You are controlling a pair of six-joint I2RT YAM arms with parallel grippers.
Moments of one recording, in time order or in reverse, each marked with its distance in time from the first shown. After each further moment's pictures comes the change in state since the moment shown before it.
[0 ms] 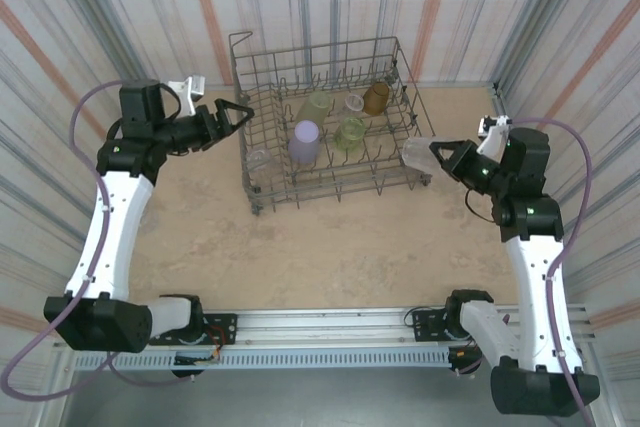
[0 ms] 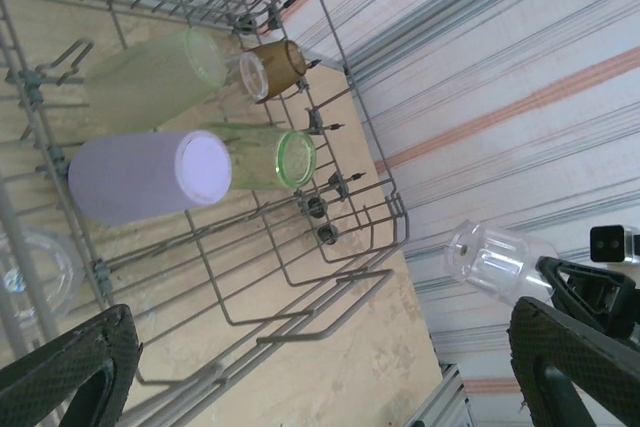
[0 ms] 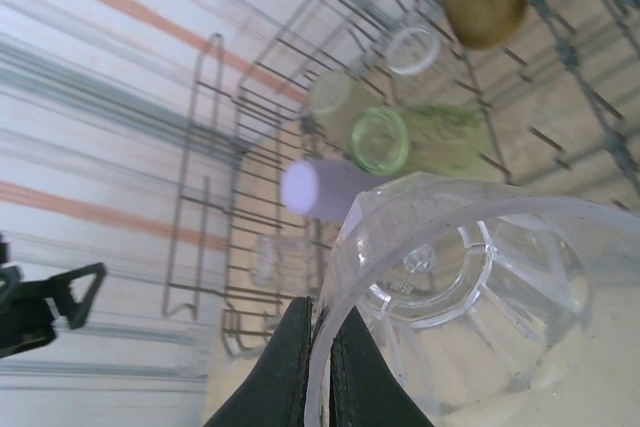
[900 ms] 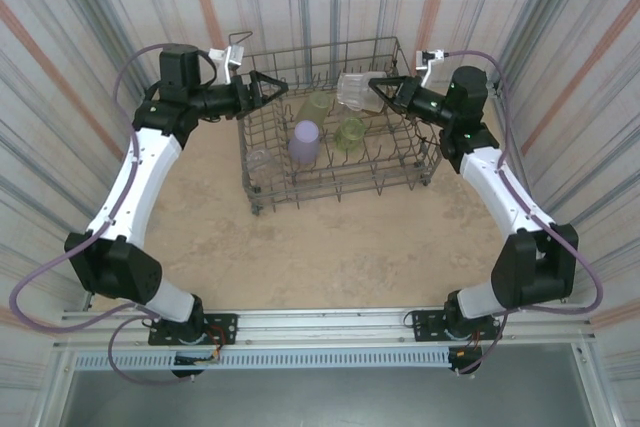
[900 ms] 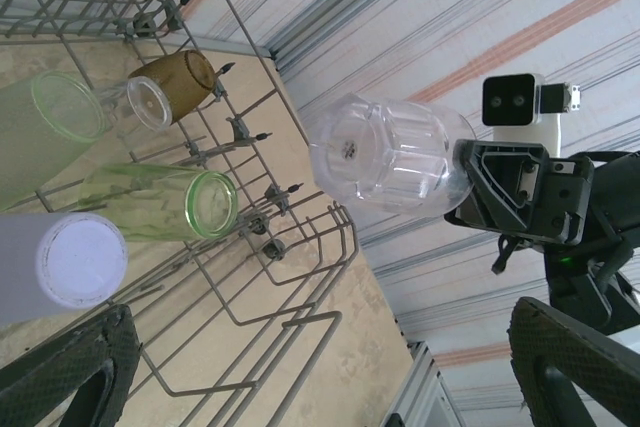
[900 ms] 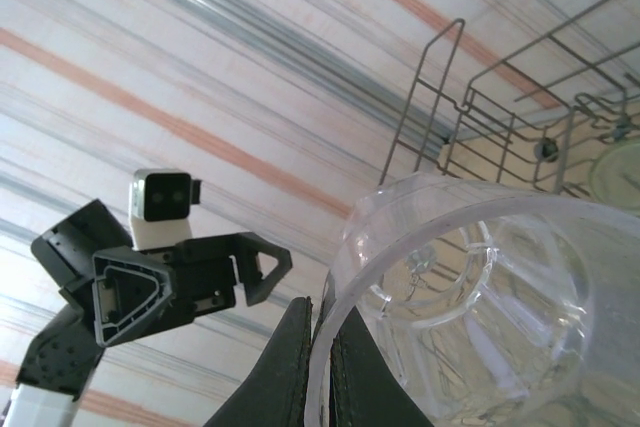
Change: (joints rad) left arm -0.137 0.270 0.216 0.129 0.061 -0.029; right arm 0.227 0.586 0.163 0.834 -0.211 0.294
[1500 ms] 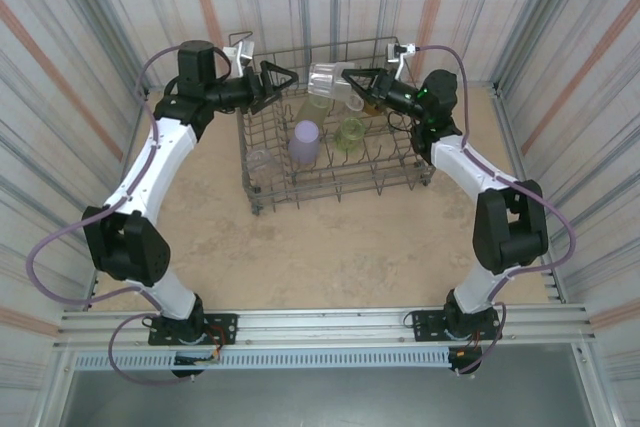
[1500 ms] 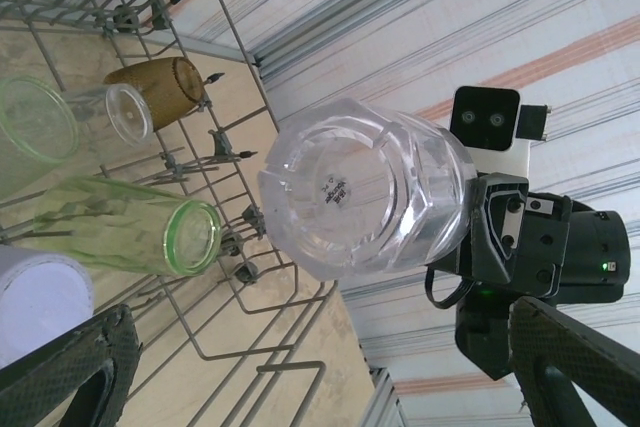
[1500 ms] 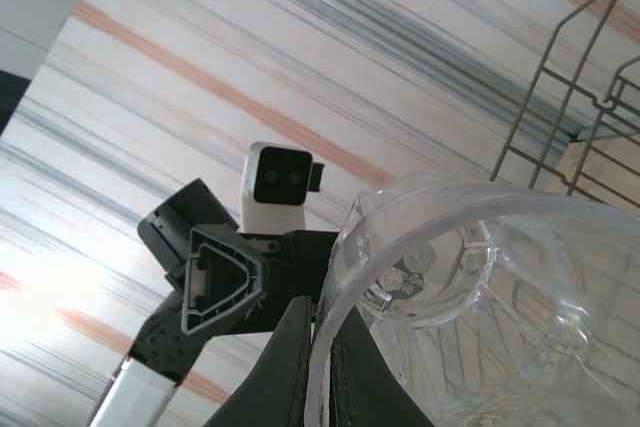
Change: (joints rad) left arm -0.025 0.119 0.009 0.183 0.013 -0.182; right arm 0.095 0.234 0.039 0.500 -0.042 0.282
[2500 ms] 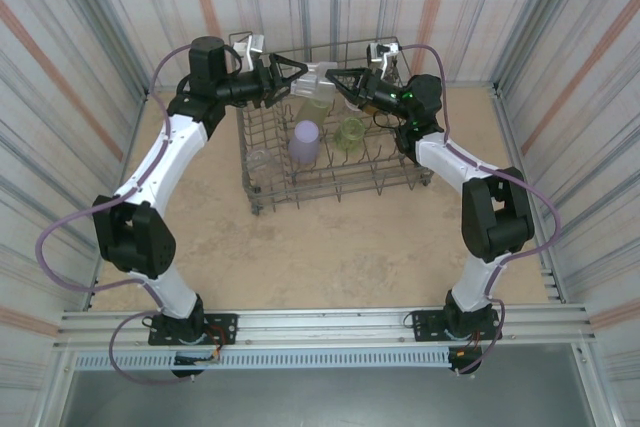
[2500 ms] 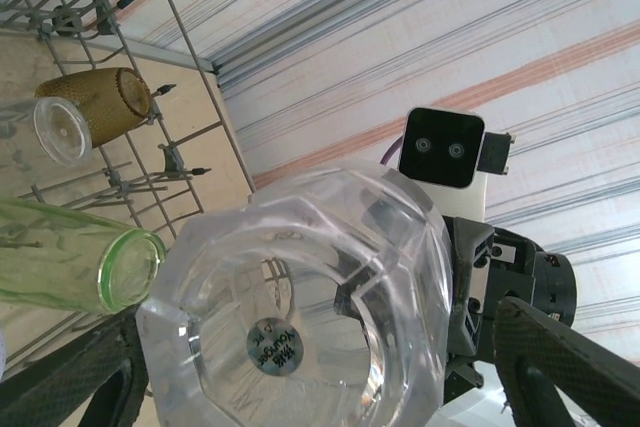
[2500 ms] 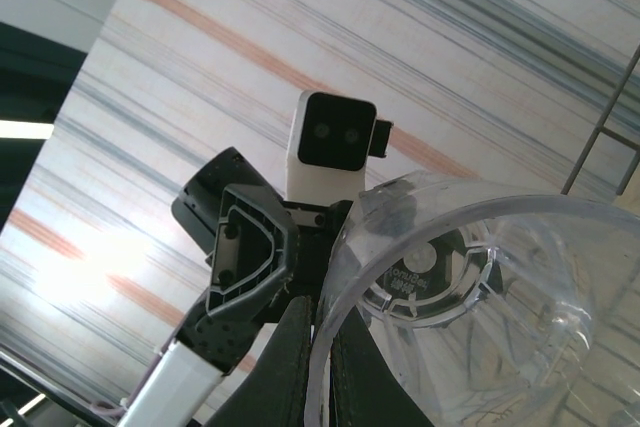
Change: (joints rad) left arm -0.041 0.060 0.019 0.156 0.010 -0.140; right arm 0.060 0.097 0.047 0.189 -0.019 0.115
